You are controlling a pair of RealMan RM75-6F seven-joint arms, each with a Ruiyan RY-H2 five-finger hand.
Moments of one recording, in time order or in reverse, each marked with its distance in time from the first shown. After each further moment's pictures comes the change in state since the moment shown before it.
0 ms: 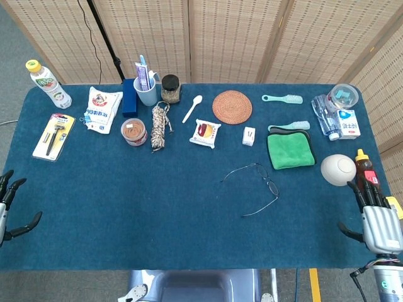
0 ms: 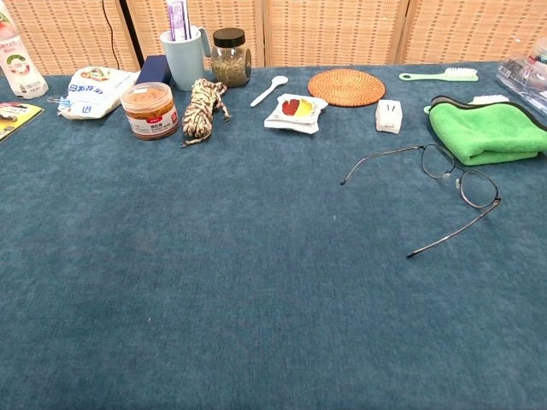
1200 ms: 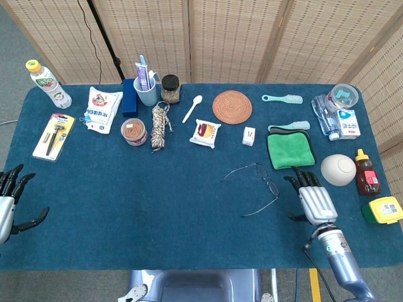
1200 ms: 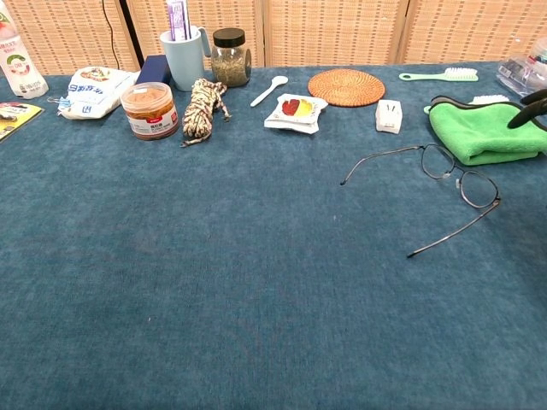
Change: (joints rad) left arm -0.039 0.014 -0.010 -0.017 -0.006 -0.037 0.007; right arm 0.281 -0.156 0.066 -0.026 0.246 -0.353 -0.198
